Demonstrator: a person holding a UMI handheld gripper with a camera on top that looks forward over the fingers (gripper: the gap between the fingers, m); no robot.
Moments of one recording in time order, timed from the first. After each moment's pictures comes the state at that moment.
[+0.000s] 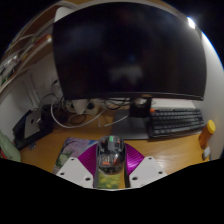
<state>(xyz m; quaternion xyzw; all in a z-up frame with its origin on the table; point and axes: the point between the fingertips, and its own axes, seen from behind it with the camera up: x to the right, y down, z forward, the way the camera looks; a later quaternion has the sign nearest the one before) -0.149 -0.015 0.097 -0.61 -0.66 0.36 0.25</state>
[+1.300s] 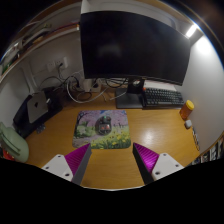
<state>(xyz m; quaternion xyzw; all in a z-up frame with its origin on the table) 0.024 -0.077 0.140 -0.67 -0.66 0.23 0.25</state>
